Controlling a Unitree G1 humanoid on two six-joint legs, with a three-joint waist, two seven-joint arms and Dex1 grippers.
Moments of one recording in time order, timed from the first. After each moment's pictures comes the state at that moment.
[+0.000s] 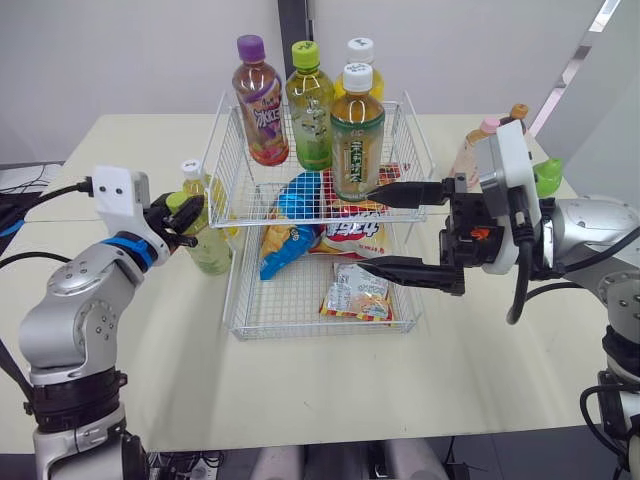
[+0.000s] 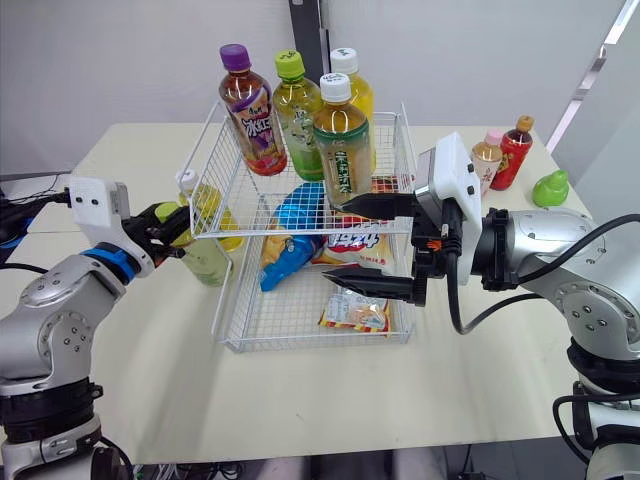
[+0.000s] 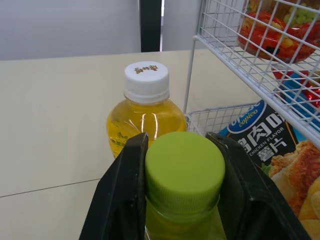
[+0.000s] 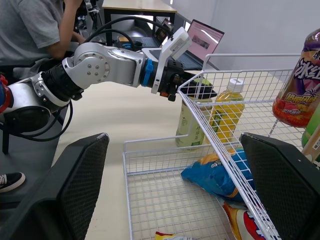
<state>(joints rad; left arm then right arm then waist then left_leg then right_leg) -0.38 0.60 0.40 -0.23 -0.48 0.74 -0.37 -0.73 -0.74 -0.04 -0.59 0.97 0.91 0.75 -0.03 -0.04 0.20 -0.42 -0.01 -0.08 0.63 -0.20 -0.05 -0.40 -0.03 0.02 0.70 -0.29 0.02</state>
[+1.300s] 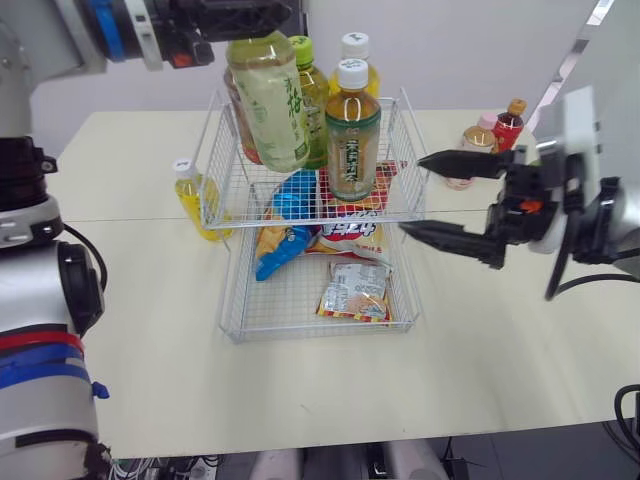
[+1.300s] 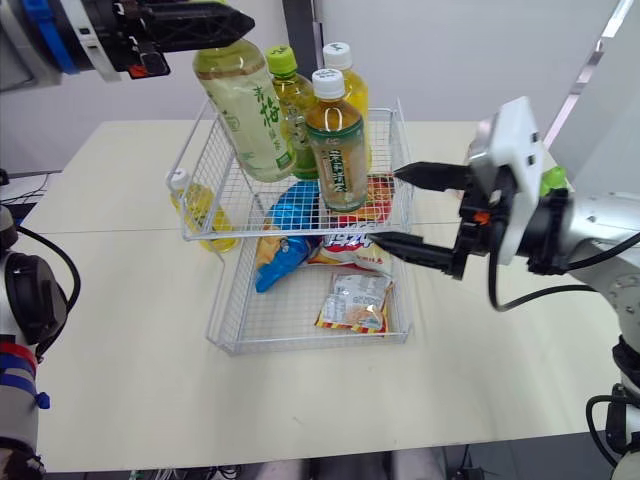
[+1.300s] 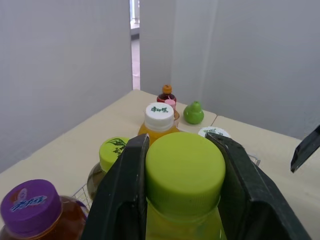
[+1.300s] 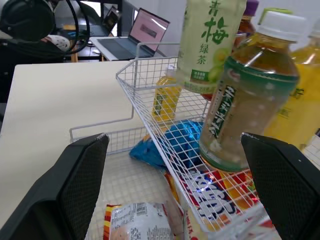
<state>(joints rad) -1.44 0.82 0.00 0.28 -0.70 1.07 -0.88 -0.68 -0.90 -0.22 -0.56 1.00 0.91 0.72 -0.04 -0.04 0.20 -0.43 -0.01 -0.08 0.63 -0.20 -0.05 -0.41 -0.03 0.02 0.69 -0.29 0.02</state>
